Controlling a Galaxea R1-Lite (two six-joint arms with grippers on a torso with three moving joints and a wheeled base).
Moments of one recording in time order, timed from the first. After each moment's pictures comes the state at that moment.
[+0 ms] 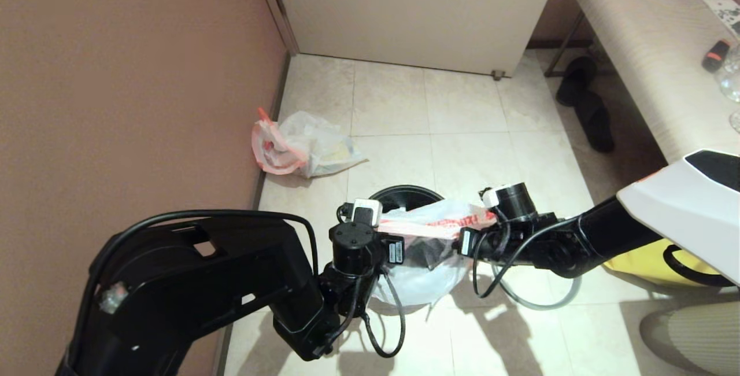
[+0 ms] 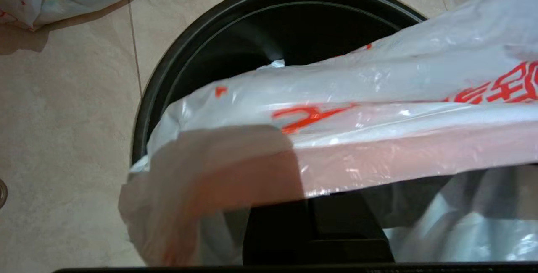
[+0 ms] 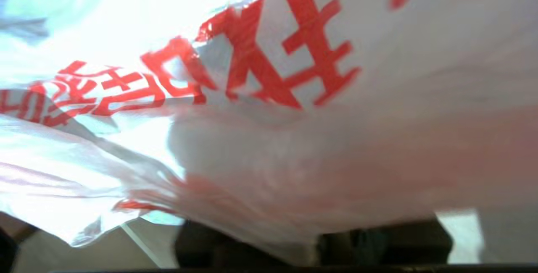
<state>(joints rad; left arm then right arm) -0.68 2.38 -0.93 -1.33 0.42 -0.06 0.43 2.20 -1.18 -0.34 0.05 0.56</state>
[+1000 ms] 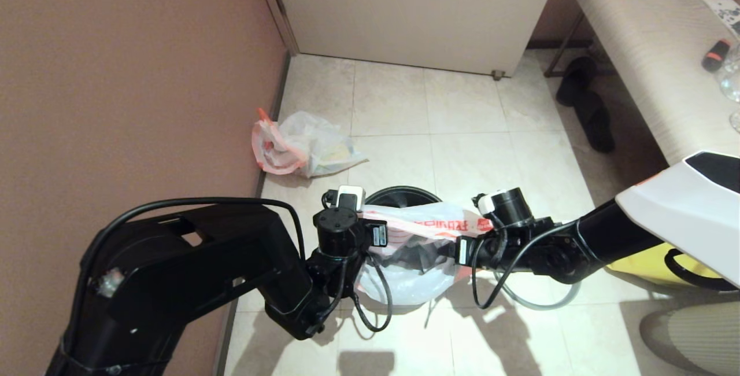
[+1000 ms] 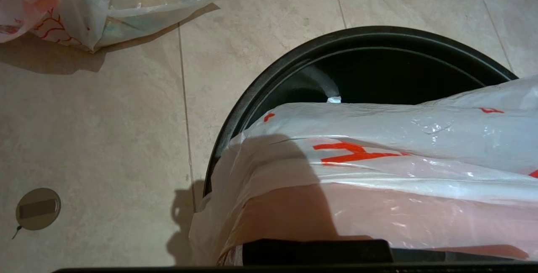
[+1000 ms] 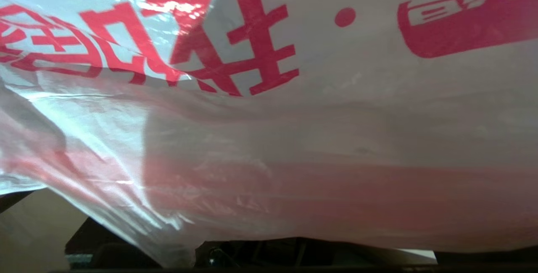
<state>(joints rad) -0.60 2.37 -0.98 -1.33 0.42 -0.02 0.46 2.20 -1.17 -0.30 0.04 0.50</state>
